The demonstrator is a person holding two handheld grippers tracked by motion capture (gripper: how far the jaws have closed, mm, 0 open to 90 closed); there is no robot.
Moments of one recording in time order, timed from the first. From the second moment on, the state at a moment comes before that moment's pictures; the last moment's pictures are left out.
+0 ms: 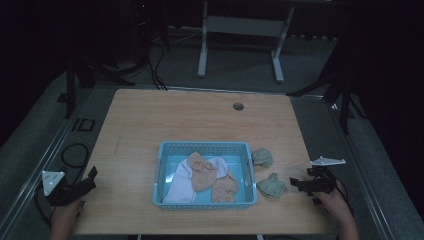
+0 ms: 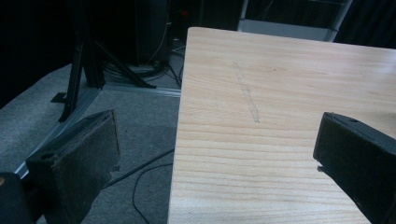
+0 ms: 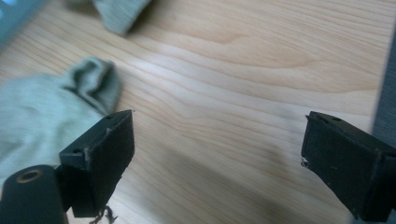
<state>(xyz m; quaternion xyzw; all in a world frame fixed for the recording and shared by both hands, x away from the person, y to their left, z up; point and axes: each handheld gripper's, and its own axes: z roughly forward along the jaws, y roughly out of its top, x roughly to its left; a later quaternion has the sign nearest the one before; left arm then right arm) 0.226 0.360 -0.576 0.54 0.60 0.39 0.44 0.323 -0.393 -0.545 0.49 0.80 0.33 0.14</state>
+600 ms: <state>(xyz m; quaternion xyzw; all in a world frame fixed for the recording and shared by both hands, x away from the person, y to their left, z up) 0.227 0.360 -0.576 0.54 0.60 0.39 0.44 0.288 -0.410 -0.562 0.57 0.64 0.38 0.34</state>
